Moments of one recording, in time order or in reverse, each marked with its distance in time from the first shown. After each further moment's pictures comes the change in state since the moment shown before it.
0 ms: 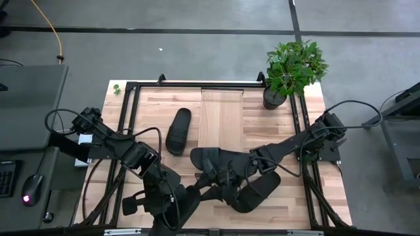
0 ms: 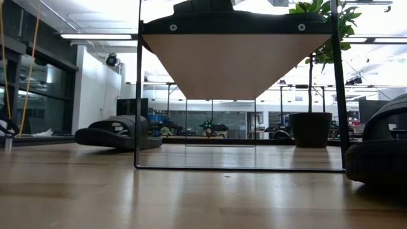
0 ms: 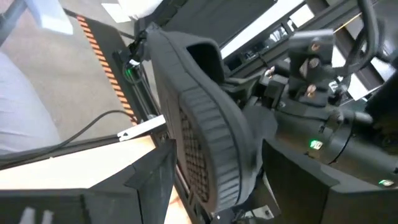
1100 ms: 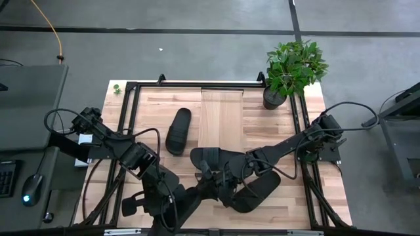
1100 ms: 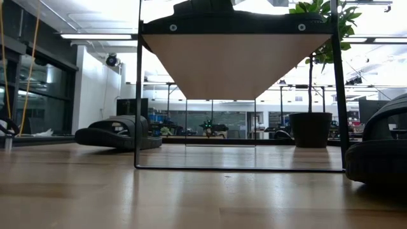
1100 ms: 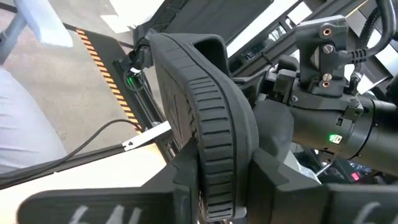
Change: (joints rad) left arm -0.001 -0.002 0.000 -0.002 -0.050 0.010; right arm -0.011 0.037 -0.001 0.065 -0.011 0.070
